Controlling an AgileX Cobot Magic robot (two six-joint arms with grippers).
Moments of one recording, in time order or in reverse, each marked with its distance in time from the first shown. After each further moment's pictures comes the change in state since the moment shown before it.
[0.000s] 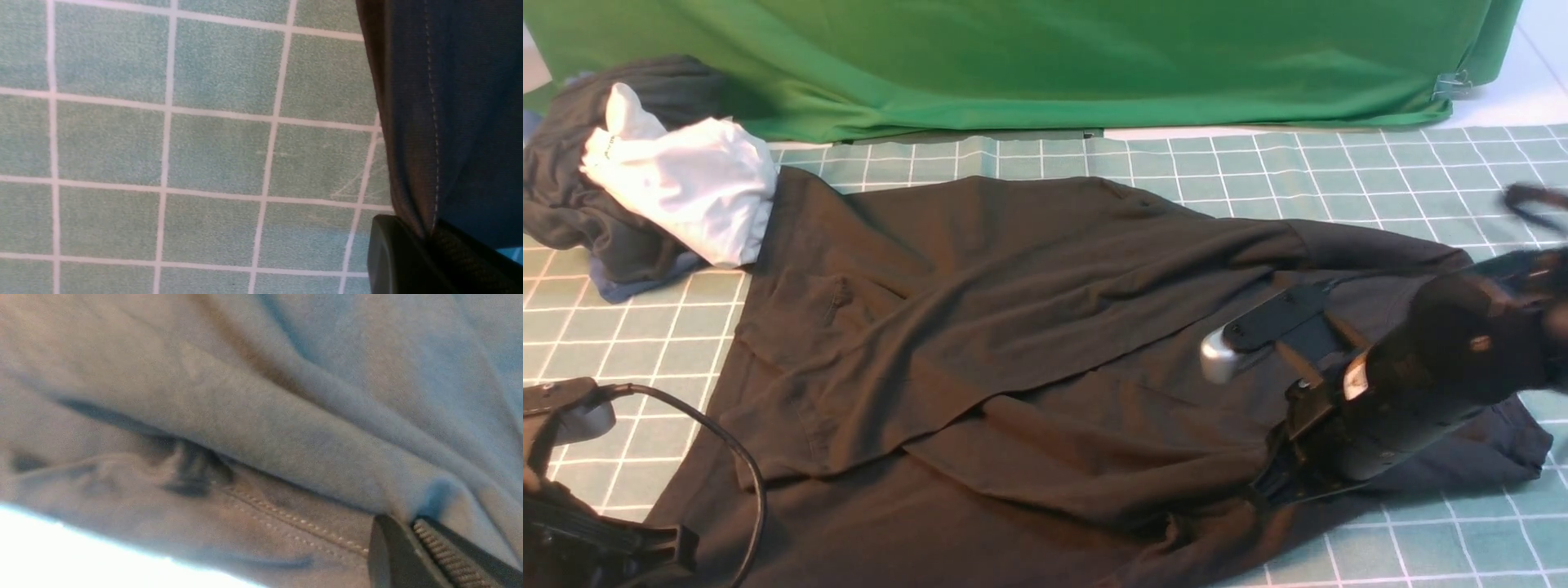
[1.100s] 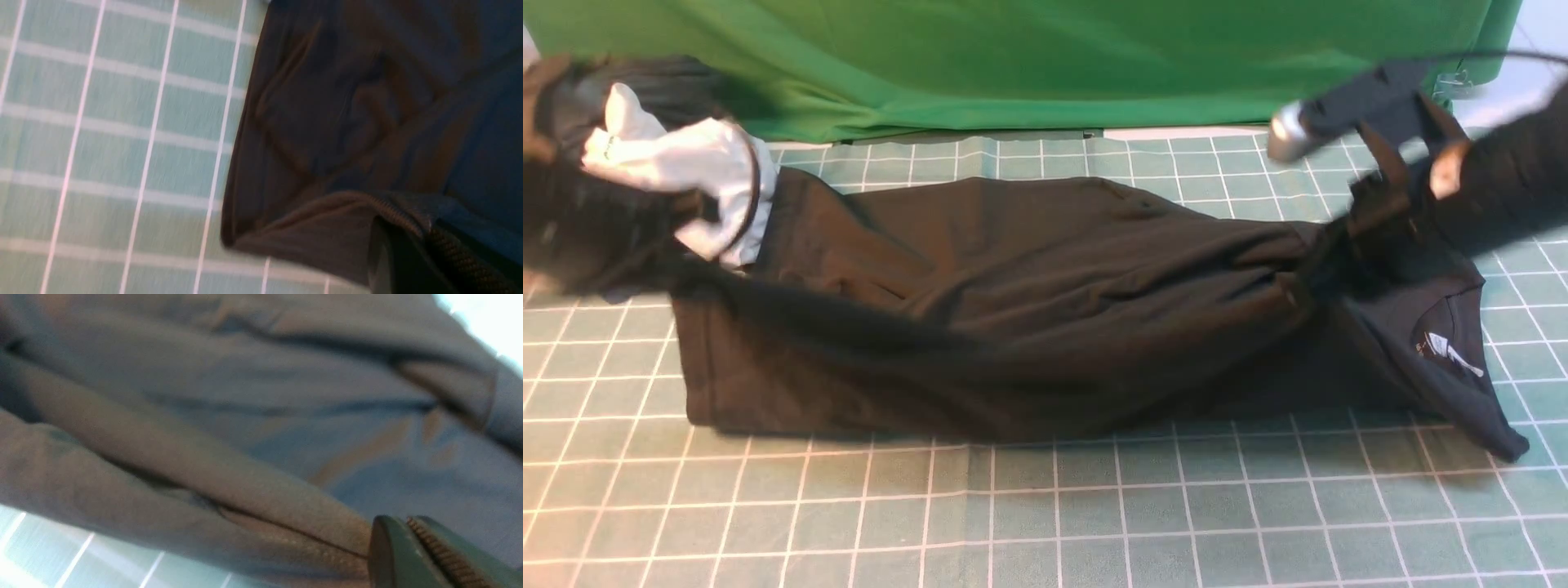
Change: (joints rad) right arm -0.156 -0.001 -0.345 -0.098 0.056 -0.011; left arm 0.000 0.380 -0.584 -0.084 -0.186 -0.037
